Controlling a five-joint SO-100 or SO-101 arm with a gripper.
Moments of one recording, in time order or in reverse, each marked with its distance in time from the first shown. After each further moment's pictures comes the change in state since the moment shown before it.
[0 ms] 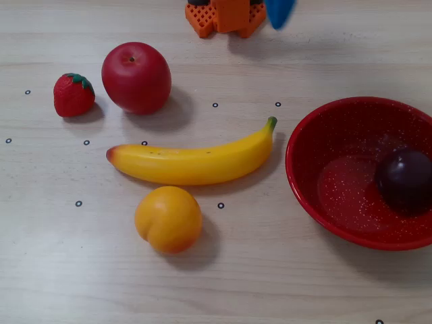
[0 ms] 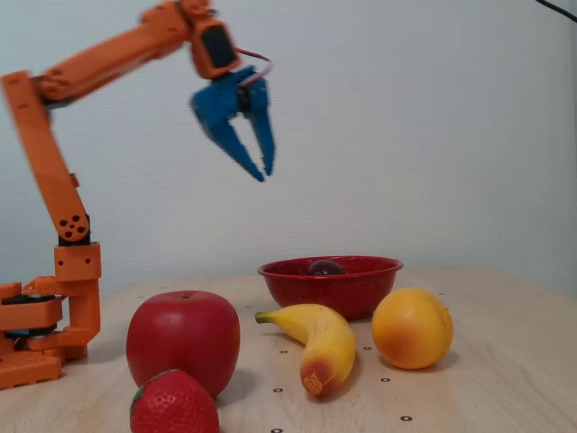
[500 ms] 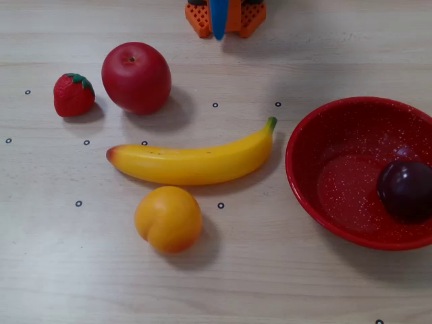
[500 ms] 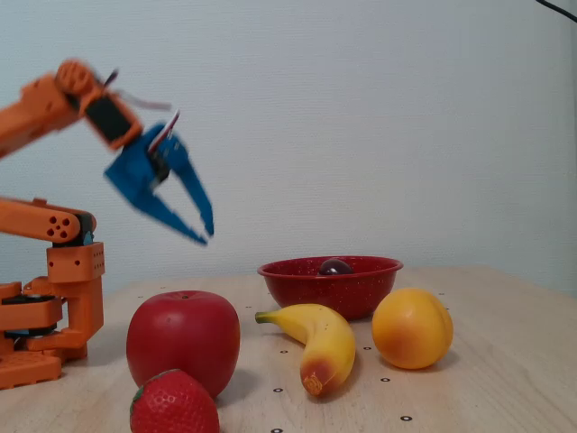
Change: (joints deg) arm -12.2 56.8 62.4 -18.0 2.5
